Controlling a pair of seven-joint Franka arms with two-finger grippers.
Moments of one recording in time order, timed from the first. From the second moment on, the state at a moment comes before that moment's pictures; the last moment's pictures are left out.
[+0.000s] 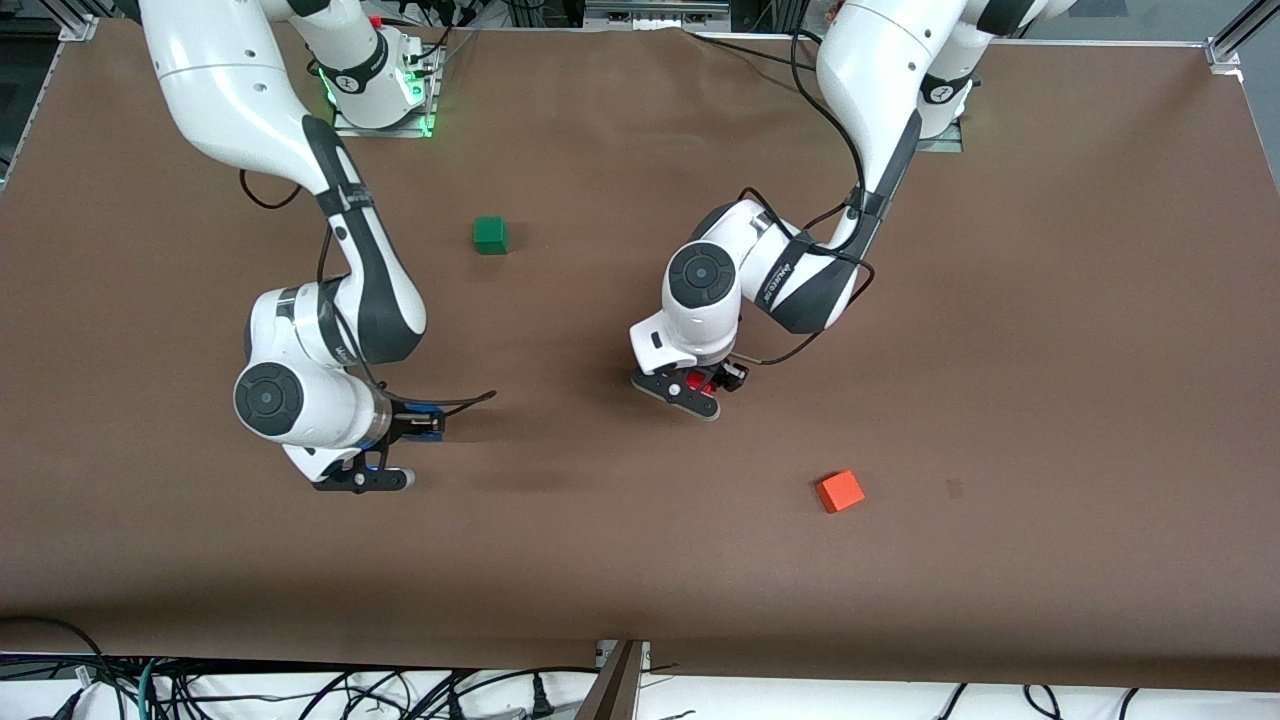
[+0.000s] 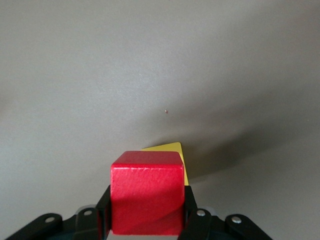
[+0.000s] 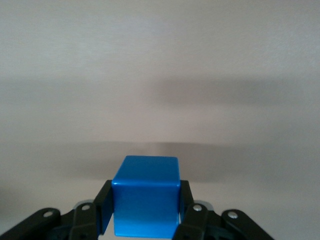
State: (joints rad) left arm -0.66 0.76 0.01 -1.40 0.03 2.12 -0.23; right arm 0.34 0.73 -0.09 -1.36 0.15 1.97 0.22
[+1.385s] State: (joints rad) left arm -0.21 0.47 0.06 -1.21 -0.02 1.85 -0.29; right arm 0.70 0.74 -0.07 -1.15 0.26 2.08 1.01
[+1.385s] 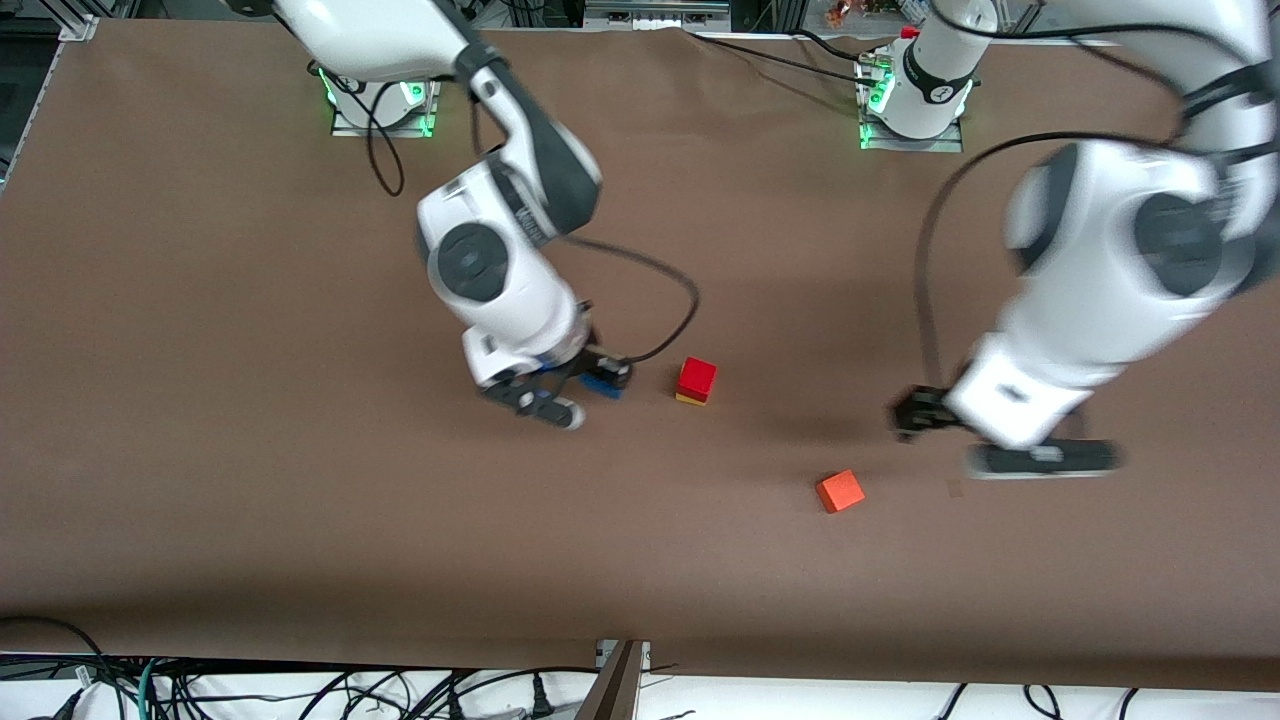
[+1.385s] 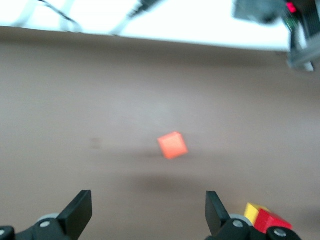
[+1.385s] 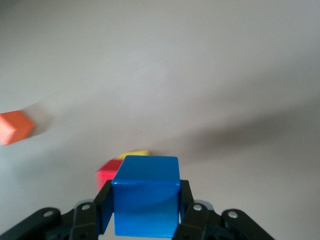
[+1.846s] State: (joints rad) left arm -0.09 0.41 0.05 -1.21 -0.02 1.64 -0.28; right arm 0.90 0.85 -0.08 -1.12 0.11 2.26 1.28
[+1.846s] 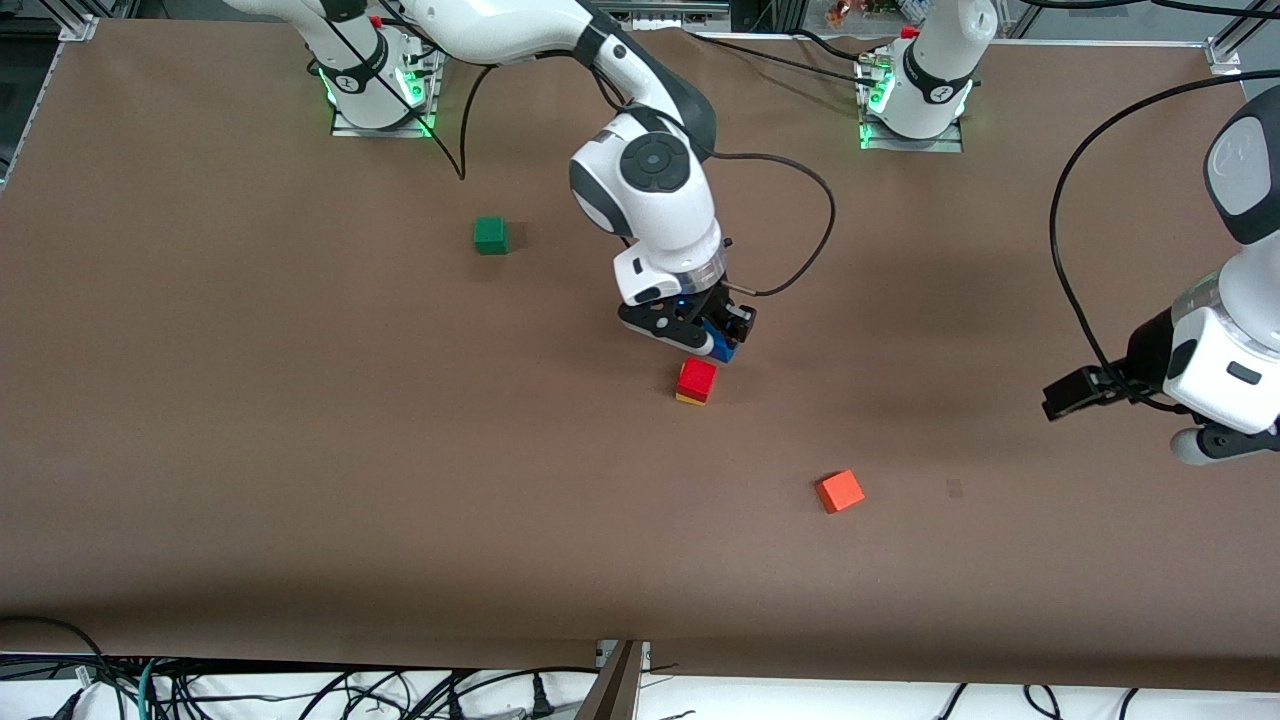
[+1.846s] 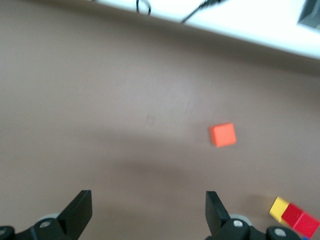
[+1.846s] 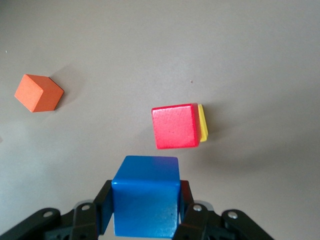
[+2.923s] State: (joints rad) left arm 0.03 0.18 -0.06 -1.48 -0.02 1.51 -0.26; right arm 0.88 0.86 -0.11 -1.10 0.06 2.27 1.18
